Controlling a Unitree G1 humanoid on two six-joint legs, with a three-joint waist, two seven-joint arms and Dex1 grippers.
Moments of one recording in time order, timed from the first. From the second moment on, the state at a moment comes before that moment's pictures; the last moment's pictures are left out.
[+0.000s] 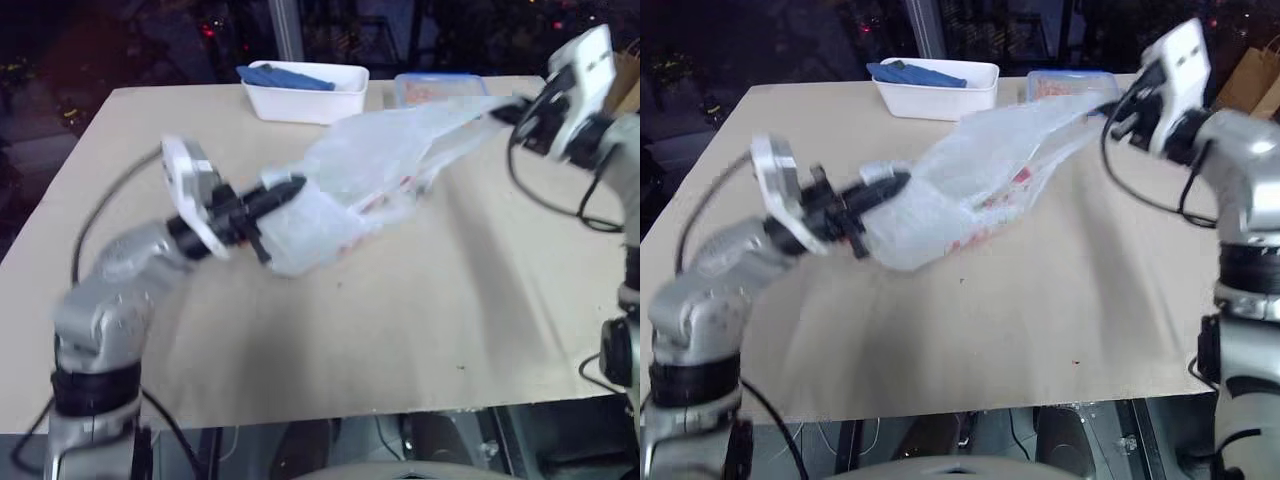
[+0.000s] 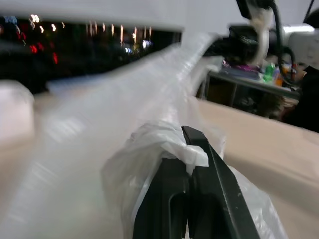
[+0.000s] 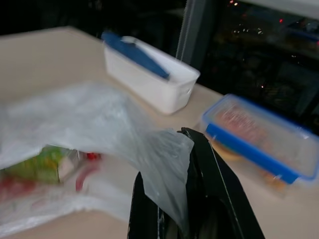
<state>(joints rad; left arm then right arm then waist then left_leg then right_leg) -0.54 0.72 0.23 -0.28 -0.88 0.59 -0.73 -0.97 -0.72 -0.15 0.11 0.41 0.73 0.74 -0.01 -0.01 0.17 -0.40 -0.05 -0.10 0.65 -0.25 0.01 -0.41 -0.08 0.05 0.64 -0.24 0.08</state>
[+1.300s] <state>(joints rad) -0.65 0.94 0.30 0.31 -0.62 0.56 -1.24 -0.88 -0.89 -0.36 0.09 0.74 0.88 0.94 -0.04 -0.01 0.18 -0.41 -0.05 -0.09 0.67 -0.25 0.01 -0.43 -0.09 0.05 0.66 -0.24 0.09</state>
